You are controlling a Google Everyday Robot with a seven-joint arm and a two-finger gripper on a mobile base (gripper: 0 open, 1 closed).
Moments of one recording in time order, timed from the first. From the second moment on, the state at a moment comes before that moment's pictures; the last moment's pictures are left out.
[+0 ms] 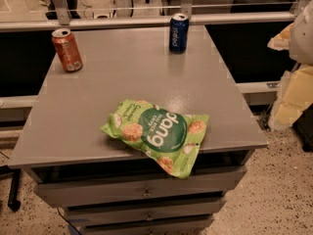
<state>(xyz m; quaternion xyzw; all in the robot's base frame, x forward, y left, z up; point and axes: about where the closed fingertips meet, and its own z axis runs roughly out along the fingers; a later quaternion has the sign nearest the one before) 0.438 -0.216 0.977 -0.60 0.78 -0.04 0.16</state>
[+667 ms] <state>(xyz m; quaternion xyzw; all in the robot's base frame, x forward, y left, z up) 0.440 -0.221 0.970 -0.57 0.80 -0.04 0.18</state>
